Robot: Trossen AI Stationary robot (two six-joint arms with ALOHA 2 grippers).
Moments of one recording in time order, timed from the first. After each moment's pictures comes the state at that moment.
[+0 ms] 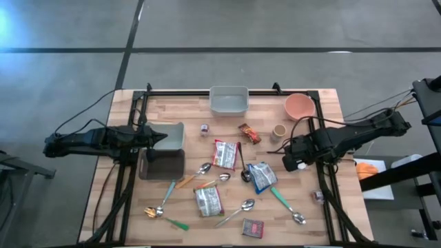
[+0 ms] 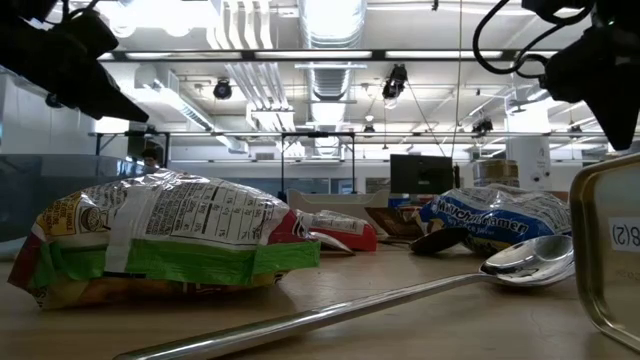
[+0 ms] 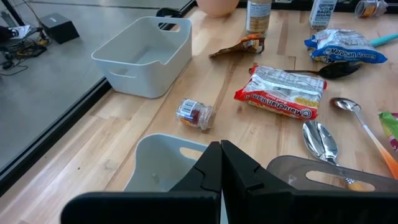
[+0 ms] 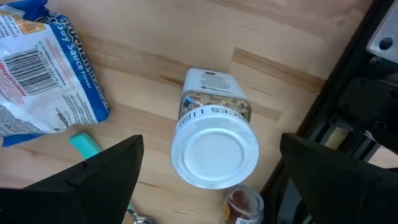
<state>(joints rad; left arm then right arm) 0.00 0.26 0.37 -0.60 -0.35 -0.08 0.23 1.08 0.81 -1.27 -0.06 1.52</state>
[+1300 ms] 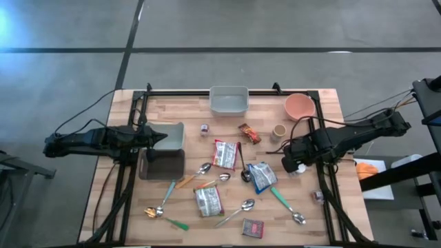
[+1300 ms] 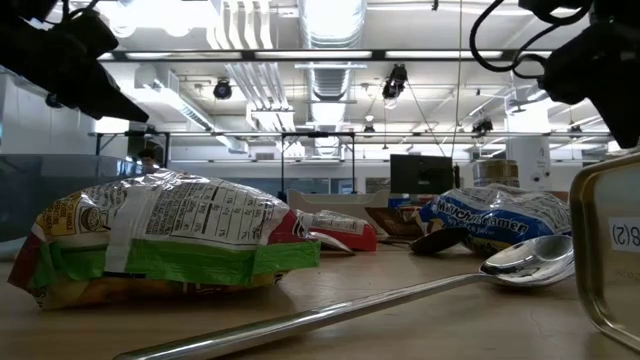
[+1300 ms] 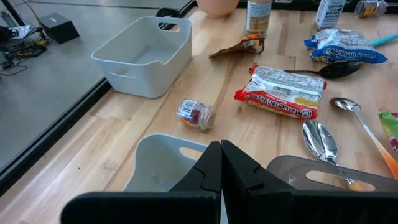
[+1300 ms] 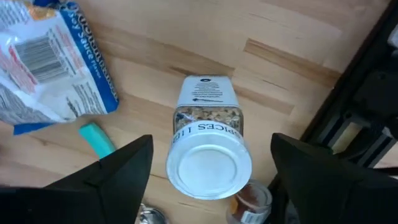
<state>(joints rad) 0.00 0.26 0.37 -0.60 -0.35 -0.08 0.23 1.09 0.81 -1.24 -0.11 1.48</state>
